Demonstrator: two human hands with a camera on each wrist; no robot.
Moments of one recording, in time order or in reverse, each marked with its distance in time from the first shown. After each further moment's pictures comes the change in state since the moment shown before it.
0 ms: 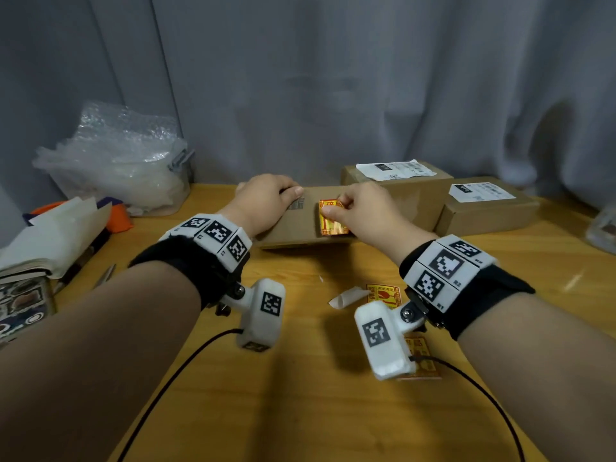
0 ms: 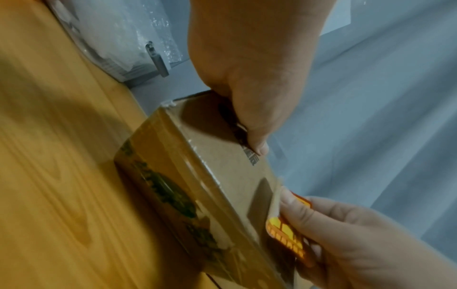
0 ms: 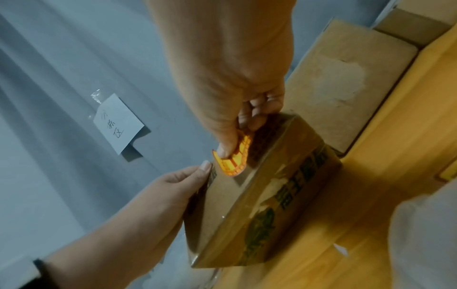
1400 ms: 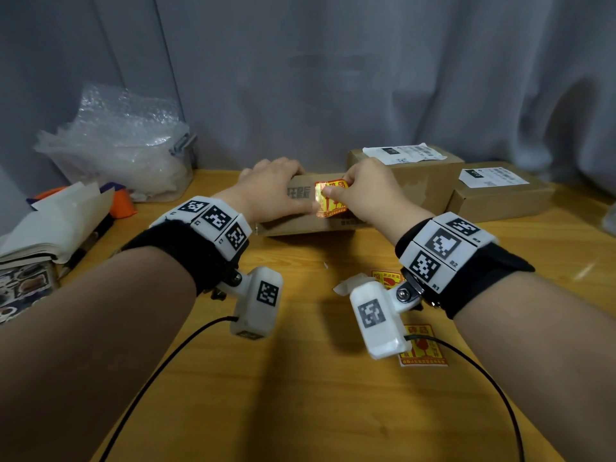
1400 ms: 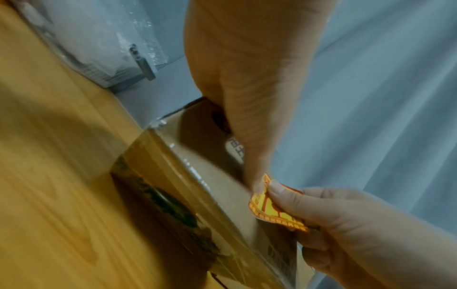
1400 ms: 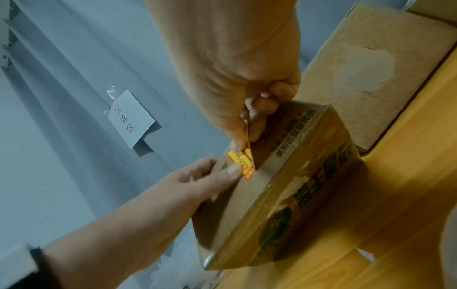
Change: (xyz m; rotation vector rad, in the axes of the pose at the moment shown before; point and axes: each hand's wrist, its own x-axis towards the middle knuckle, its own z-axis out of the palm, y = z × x) left_hand -0.005 0.004 -0.003 0.185 -0.094 0.073; right_hand 0.018 0.001 0.010 -0.046 0.036 0.047
